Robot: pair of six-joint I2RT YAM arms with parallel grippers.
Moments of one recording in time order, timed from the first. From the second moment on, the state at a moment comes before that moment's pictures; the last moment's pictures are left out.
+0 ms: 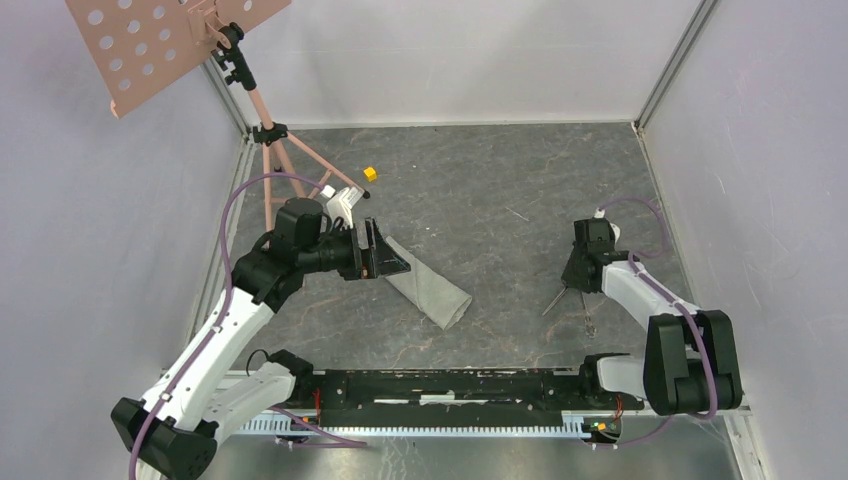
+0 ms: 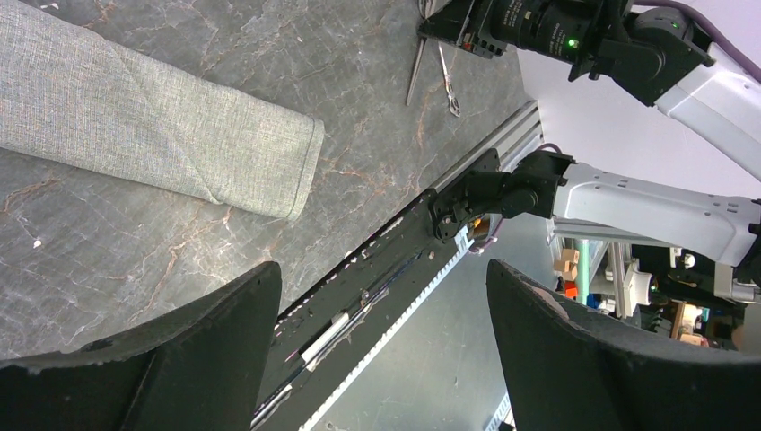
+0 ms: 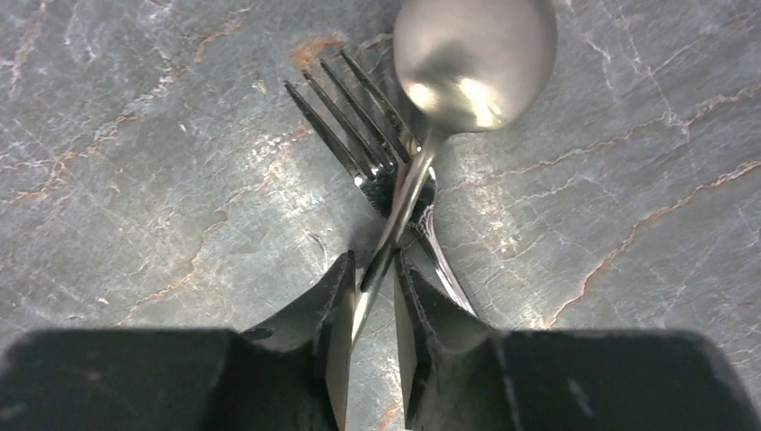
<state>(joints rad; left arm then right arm) -0.45 0.90 0.93 -0.62 0.55 -0.62 0.08 1.26 0.57 -0.40 0.18 0.47</state>
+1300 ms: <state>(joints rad) -0.85 1.68 1.01 0.19 0.61 -0.89 0.33 0.81 0.45 0.08 -0.28 0.84</state>
